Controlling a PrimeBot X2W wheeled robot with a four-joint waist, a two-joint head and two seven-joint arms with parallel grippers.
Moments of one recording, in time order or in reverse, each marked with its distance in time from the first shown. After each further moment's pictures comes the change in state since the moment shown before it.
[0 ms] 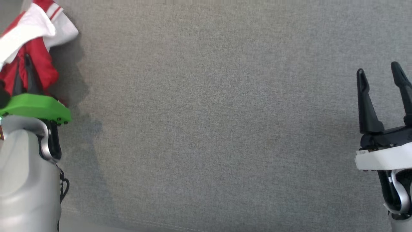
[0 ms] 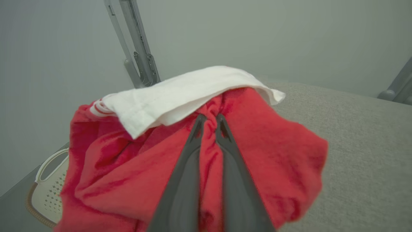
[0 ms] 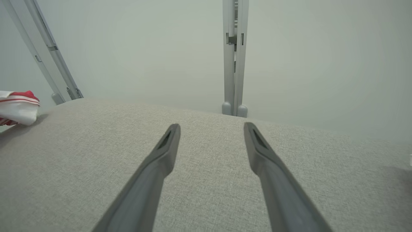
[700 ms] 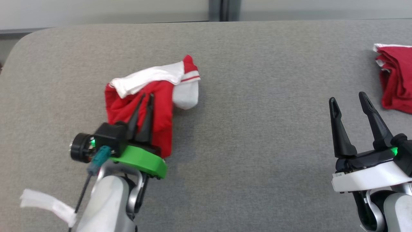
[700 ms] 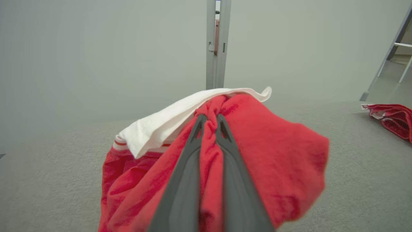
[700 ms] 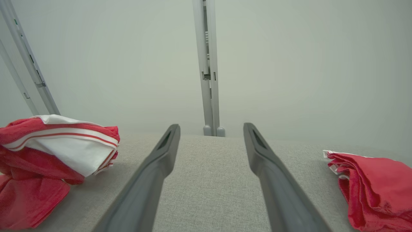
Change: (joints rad) left arm 0.395 -0.152 -0.301 -0.574 0.133 -0.045 0.124; right arm 0.094 0.094 0.060 0.045 0.007 0.000 -0.040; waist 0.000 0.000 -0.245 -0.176
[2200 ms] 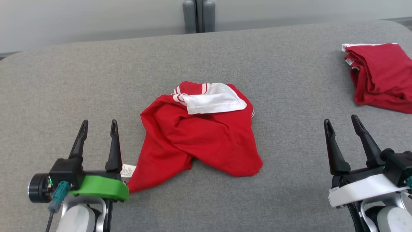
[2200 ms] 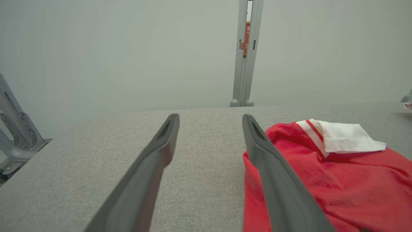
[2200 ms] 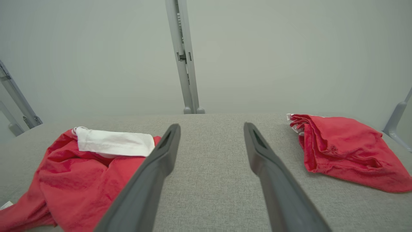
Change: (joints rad) left arm 0.134 0.137 0.046 0.003 -0.087 0.142 -0.113; right arm 0.053 0.003 0.008 0.098 0.017 0.000 -0.022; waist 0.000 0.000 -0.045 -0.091
